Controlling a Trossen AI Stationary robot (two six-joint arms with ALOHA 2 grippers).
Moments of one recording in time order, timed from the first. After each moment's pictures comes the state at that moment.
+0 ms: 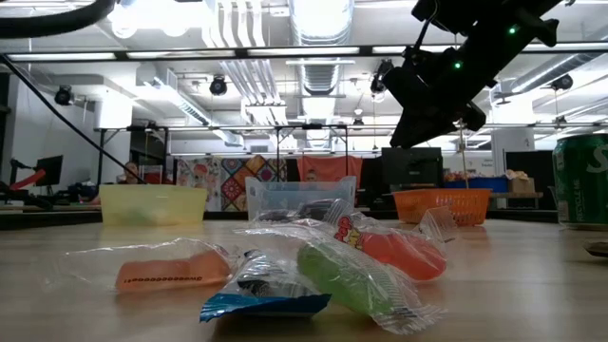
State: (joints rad) left arm -0.91 1.95 1.23 -0.99 0.18 -1.24; right arm 0.07 1.37 0.74 -0.25 0.70 0.70
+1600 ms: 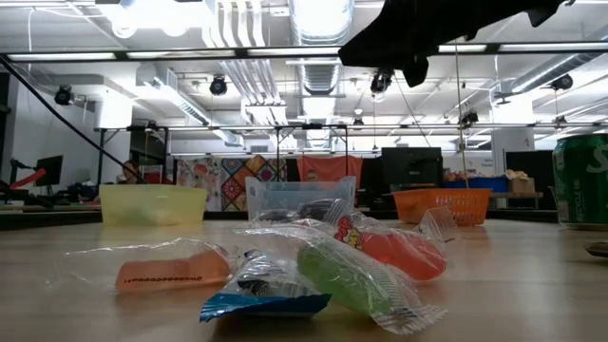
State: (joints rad) left arm -1.04 1.85 1.19 -0.91 -0.37 -1.19; right arm 0.21 1.37 0.74 0.34 0.42 0.21
